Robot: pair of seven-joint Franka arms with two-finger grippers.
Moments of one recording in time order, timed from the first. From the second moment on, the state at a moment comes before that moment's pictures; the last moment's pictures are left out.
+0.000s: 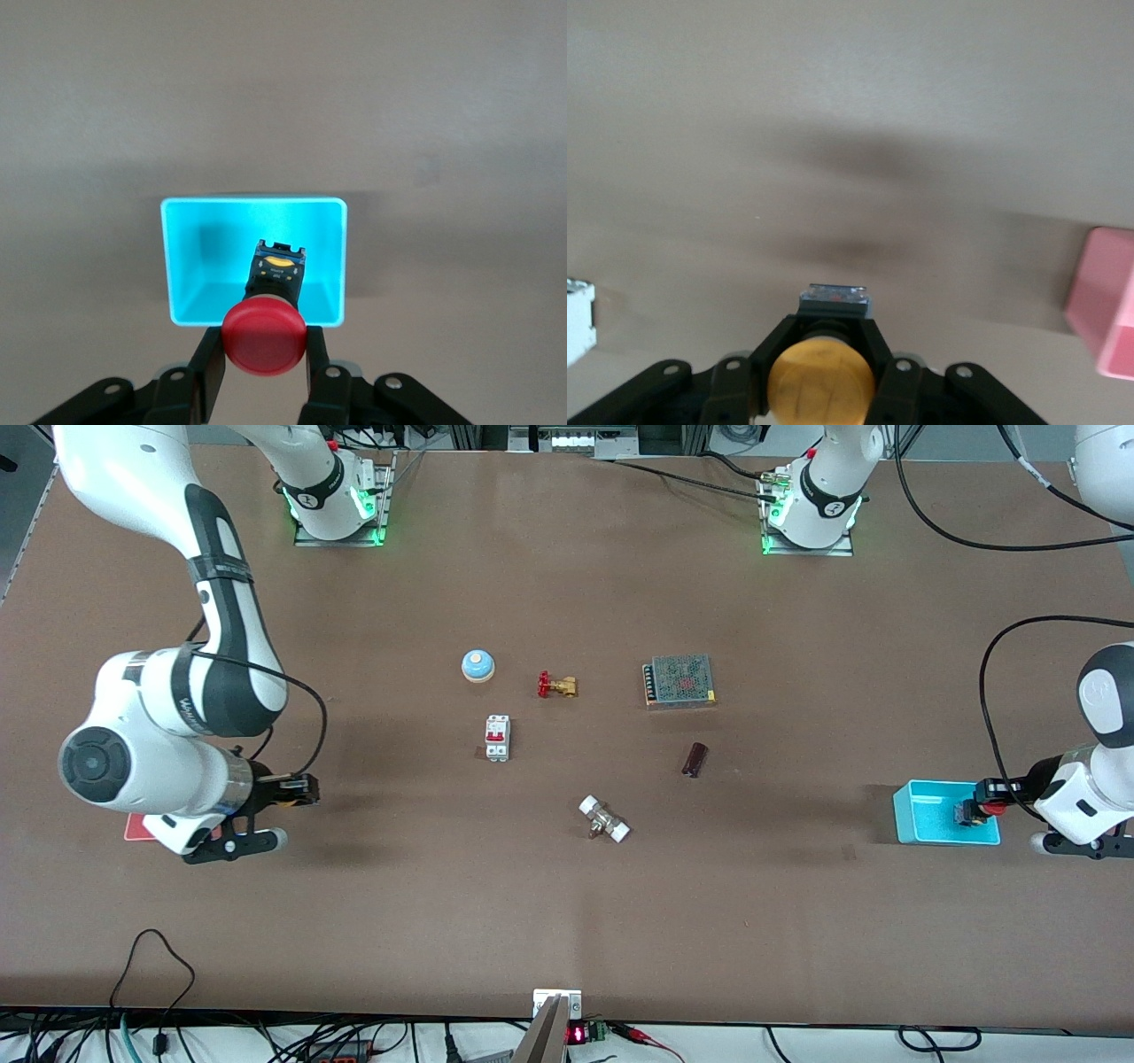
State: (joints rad) left arm 0.24 0.53 -0.08 -1.47 0.08 1.90 0.16; right arm 0.28 0.63 -0.17 -1.38 0.16 1.88 -0.06
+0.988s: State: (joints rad) left arm 0.03 0.61 -0.26 -1.52 0.08 1.92 -0.38; right arm 0.51 0.70 -0.17 -1.60 0.17 2.22 0.32
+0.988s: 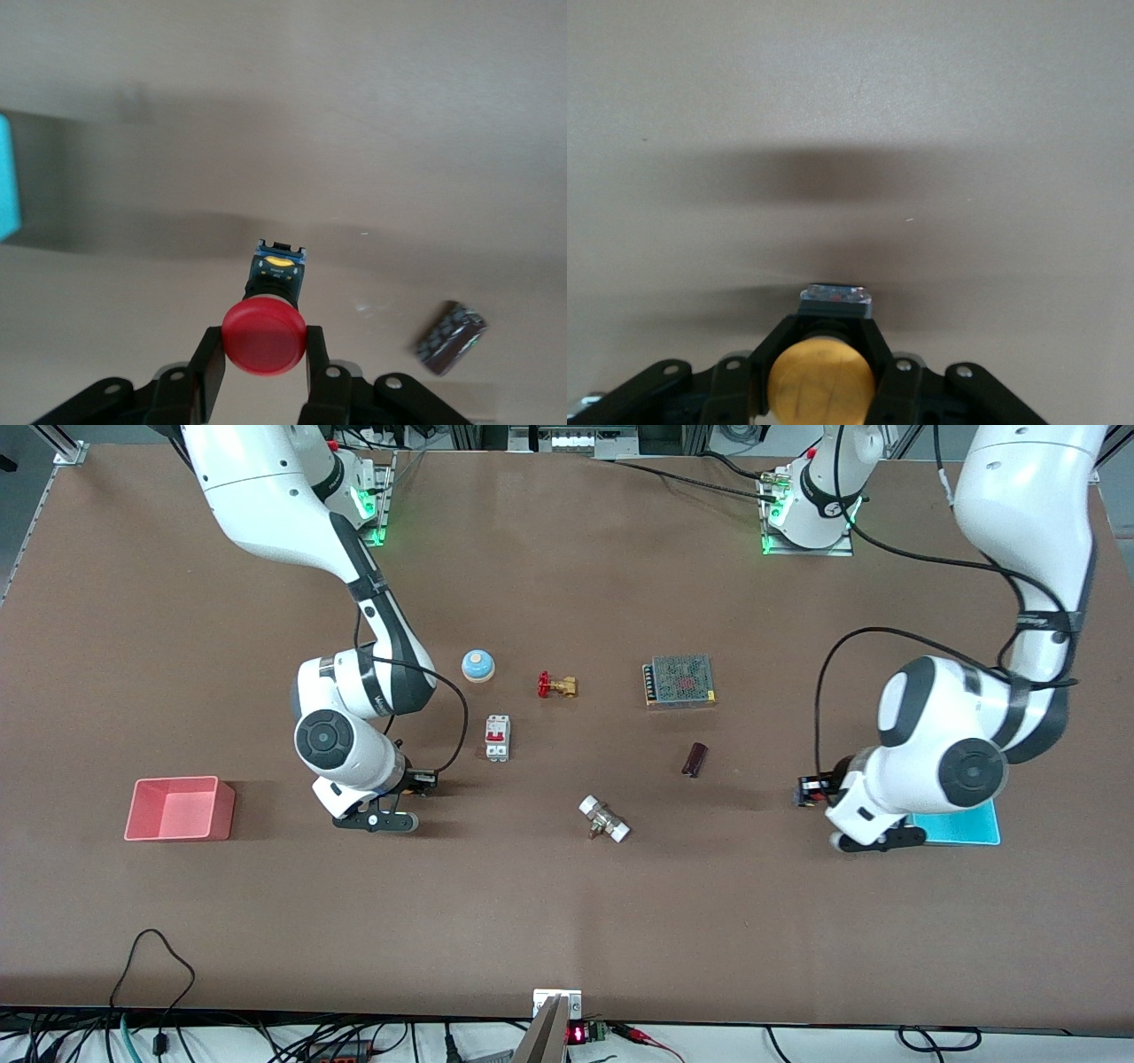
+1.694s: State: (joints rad) left arm -0.05 0.69 -0.26 -1.55 0.08 2.02 -0.49; right arm 0.51 0.64 -0.18 -1.58 0.17 2.21 0.39
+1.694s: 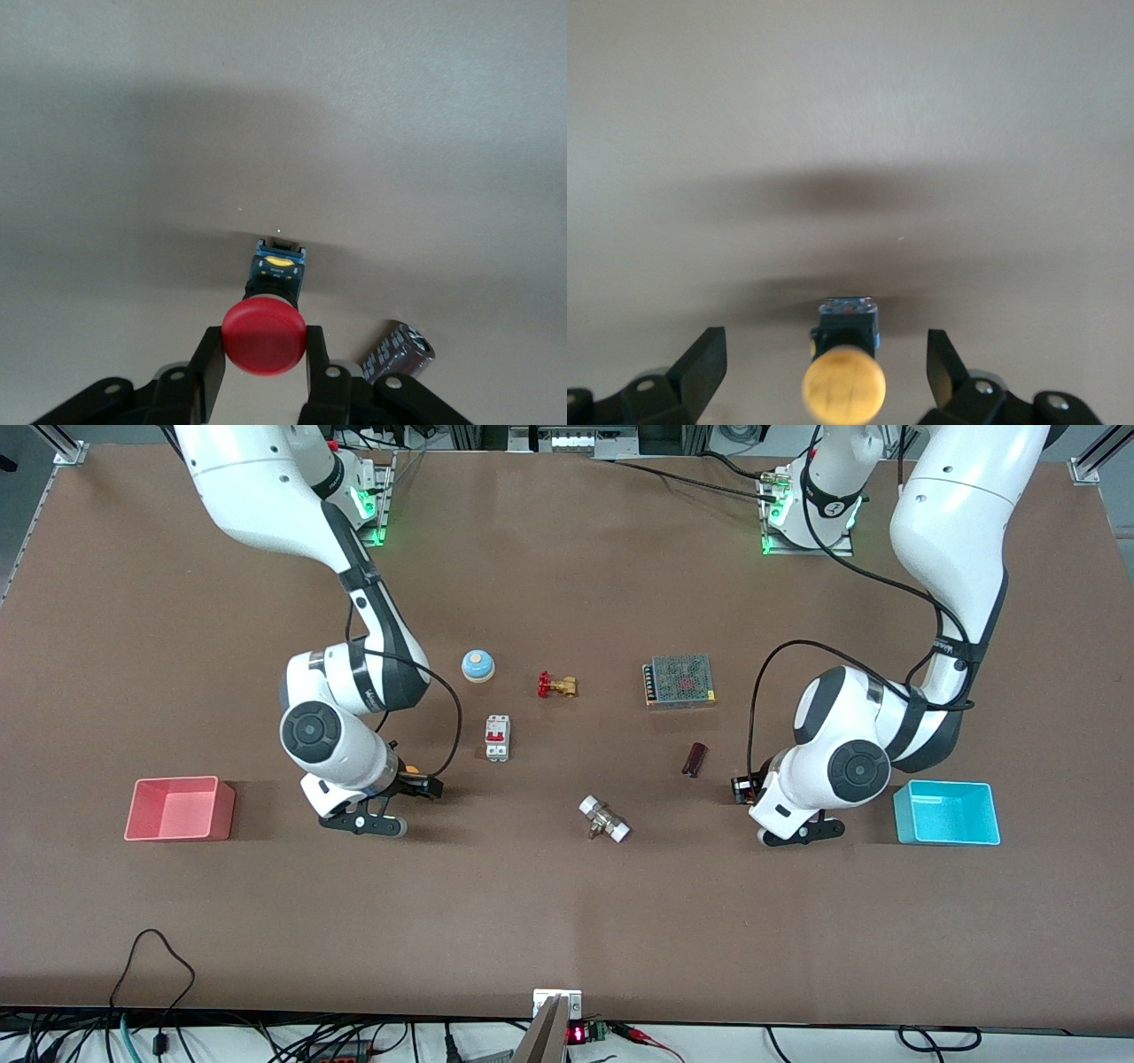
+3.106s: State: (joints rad) left arm 0.08 0.45 -0.23 -1.51 0.08 1.86 -0.37; right arm 0.23 0.25 -0.28 -1.41 0.07 1.61 0.01
